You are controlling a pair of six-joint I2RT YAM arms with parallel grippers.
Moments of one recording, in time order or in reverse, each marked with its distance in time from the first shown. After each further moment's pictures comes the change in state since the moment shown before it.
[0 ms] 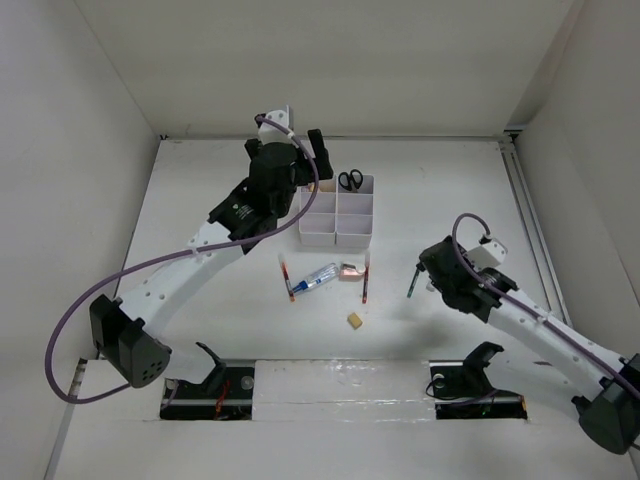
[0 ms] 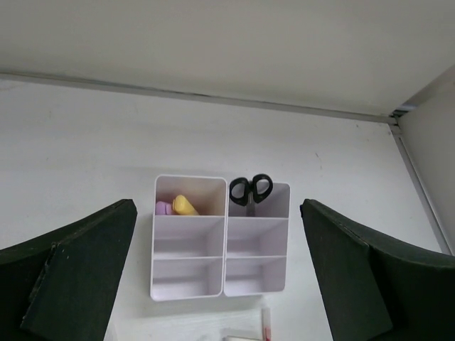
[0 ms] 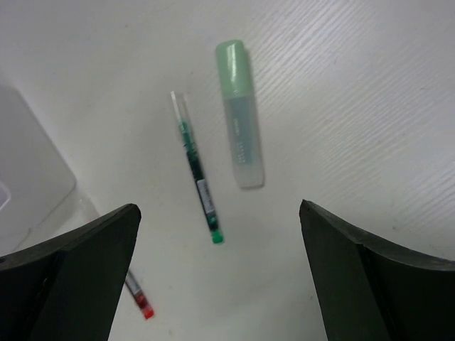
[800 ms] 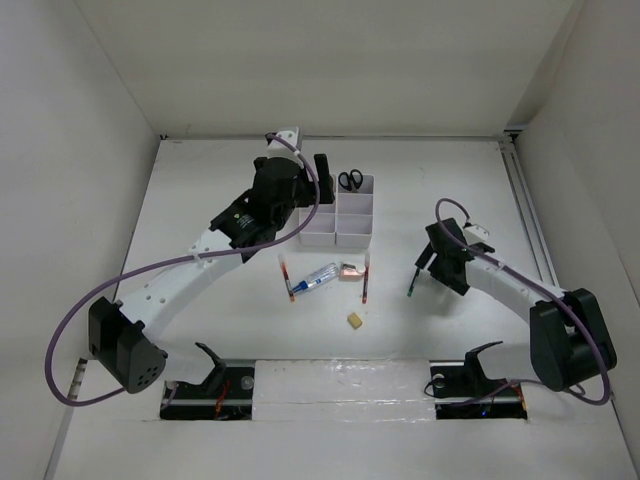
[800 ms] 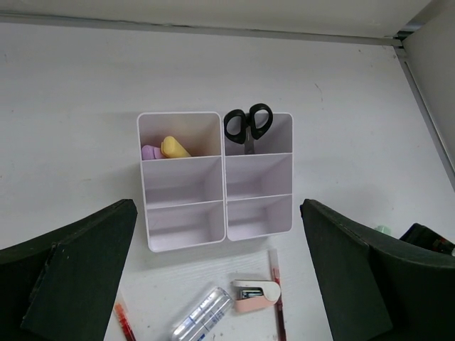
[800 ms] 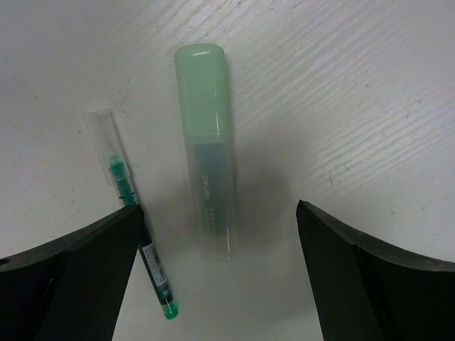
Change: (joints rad) left arm 0.001 -0.048 -0.122 -0.074 0.146 -0.022; right arm -0.358 0.424 0.003 0.293 -0.290 -0.420
